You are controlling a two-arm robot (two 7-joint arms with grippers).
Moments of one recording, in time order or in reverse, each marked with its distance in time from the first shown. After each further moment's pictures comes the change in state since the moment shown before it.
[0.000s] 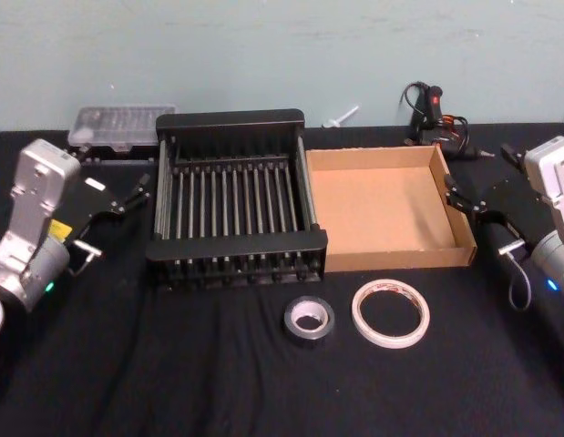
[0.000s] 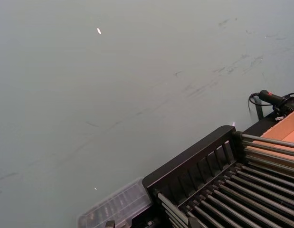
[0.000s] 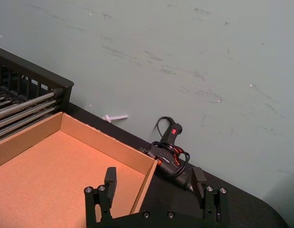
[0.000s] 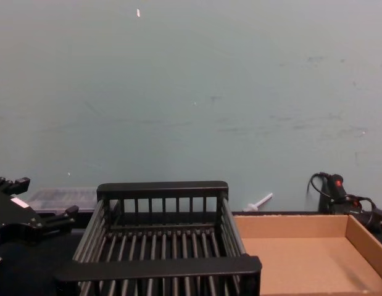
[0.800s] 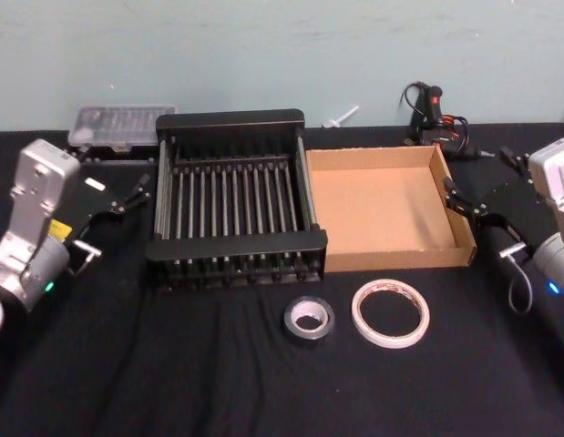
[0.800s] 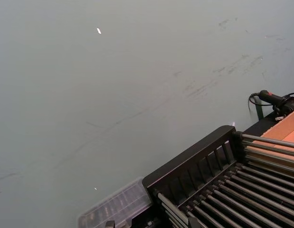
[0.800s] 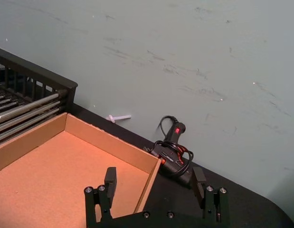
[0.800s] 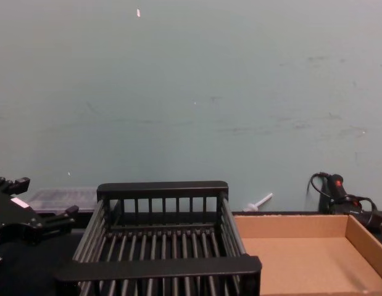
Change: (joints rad) left arm 0.000 0.000 0.000 0.000 0.000 0.000 0.000; right arm -0.019 -0.012 0.031 -0.006 0.003 -0.002 0.034
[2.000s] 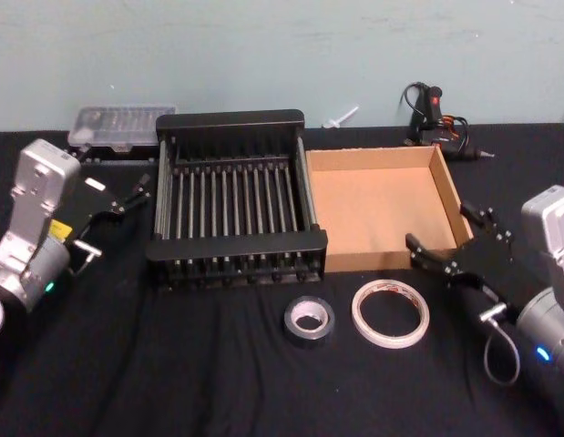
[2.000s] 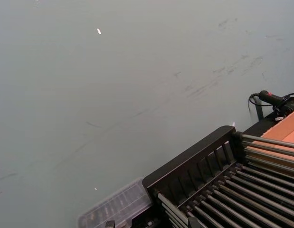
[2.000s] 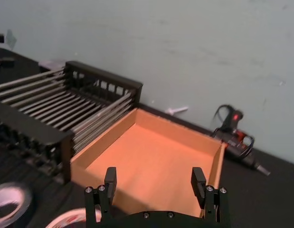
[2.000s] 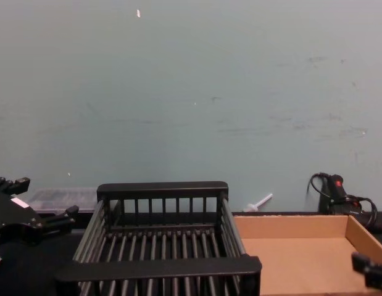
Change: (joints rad) left arm 0.000 0.000 0.000 0.000 0.000 0.000 0.000; right arm -0.255 0.002 0.083 -0.287 0.066 0.105 0.093
